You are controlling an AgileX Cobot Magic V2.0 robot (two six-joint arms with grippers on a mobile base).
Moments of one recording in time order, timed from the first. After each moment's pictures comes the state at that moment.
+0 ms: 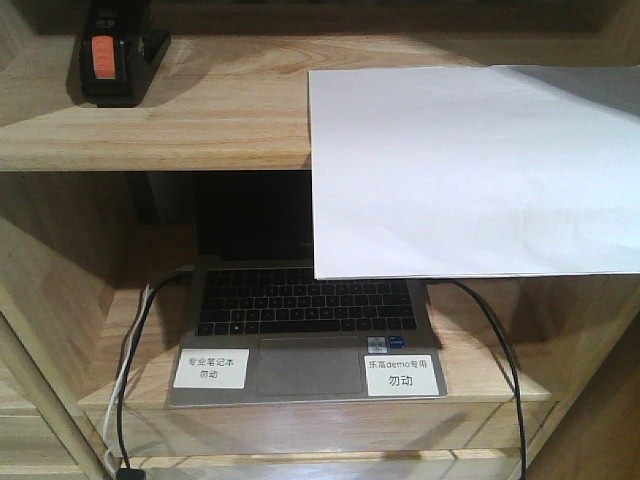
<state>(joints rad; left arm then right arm) 0.04 -0.01 0.02 -0.11 0.18 0.06 -0.04 -0.01 0.03 0.01 0.10 -0.05</state>
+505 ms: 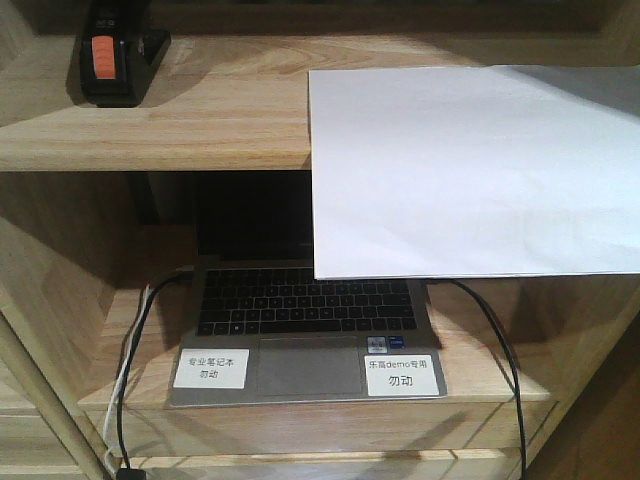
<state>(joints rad) 0.04 -0.01 0.02 -0.11 0.18 0.06 -0.04 -0.01 0.03 0.01 0.10 -0.05</state>
